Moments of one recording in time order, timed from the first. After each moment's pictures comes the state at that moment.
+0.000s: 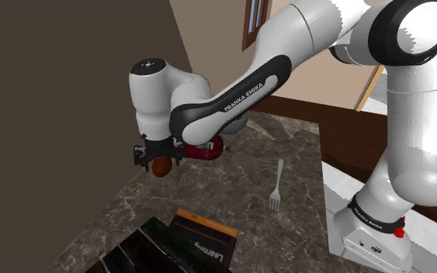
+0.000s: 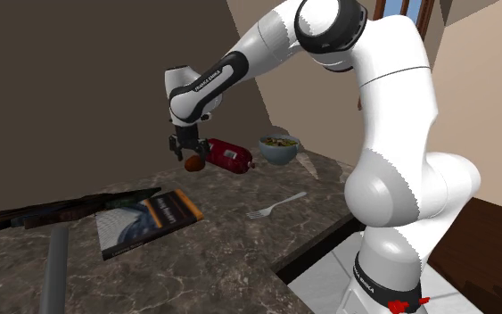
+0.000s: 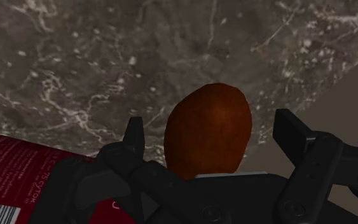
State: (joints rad) arm 0.19 0.45 0.61 -1.78 -0.48 2.21 1.44
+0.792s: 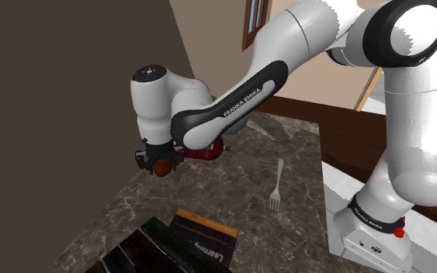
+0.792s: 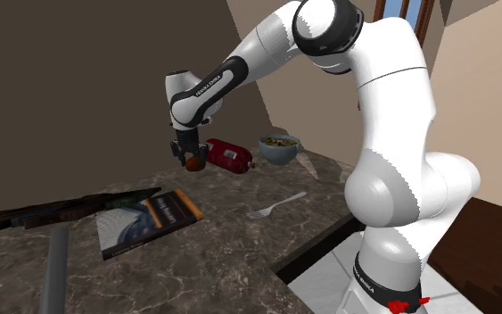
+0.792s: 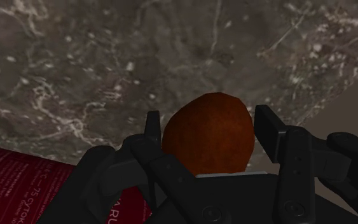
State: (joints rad) arm 0.19 0.47 0.59 -1.78 -0.50 2.23 1.45
